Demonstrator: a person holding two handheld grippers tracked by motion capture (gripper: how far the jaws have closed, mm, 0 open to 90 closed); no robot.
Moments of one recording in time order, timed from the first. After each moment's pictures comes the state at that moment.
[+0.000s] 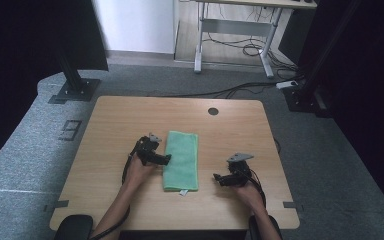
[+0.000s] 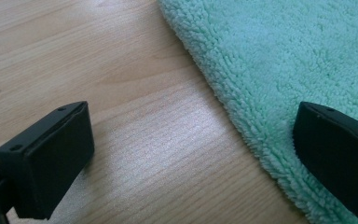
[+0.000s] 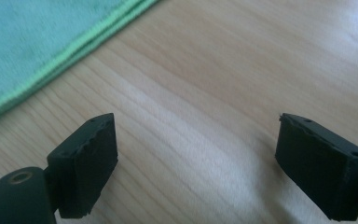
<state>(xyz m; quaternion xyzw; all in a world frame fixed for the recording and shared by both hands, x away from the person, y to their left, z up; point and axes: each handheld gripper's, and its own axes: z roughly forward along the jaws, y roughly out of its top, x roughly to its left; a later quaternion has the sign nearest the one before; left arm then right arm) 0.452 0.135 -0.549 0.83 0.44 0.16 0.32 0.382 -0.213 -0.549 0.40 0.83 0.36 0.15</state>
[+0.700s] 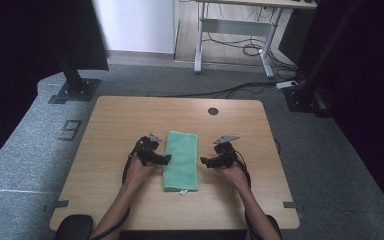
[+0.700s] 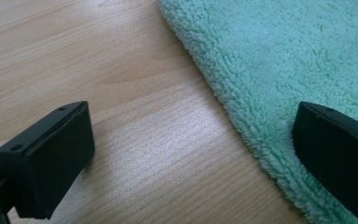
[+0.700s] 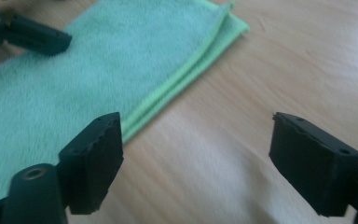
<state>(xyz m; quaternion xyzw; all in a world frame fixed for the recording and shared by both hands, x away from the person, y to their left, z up) 0.452 0.134 -0.549 0.82 0.44 0.16 0.32 0.439 -0.169 -0.531 0.38 0.83 0.39 0.13</state>
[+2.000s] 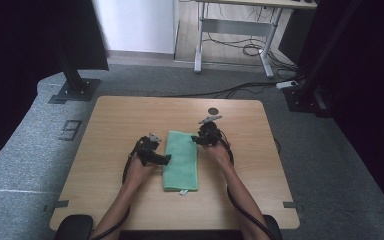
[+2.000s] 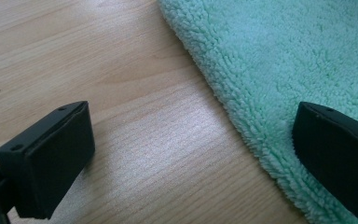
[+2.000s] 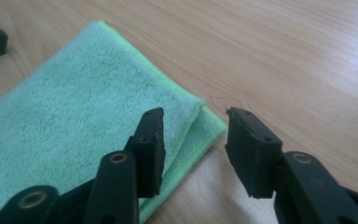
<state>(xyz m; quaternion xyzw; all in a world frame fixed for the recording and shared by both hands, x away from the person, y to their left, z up) 0.452 0.135 -0.549 0.83 0.44 0.16 0.32 0.522 -0.122 -0.528 0.39 0.83 0.37 0.14</state>
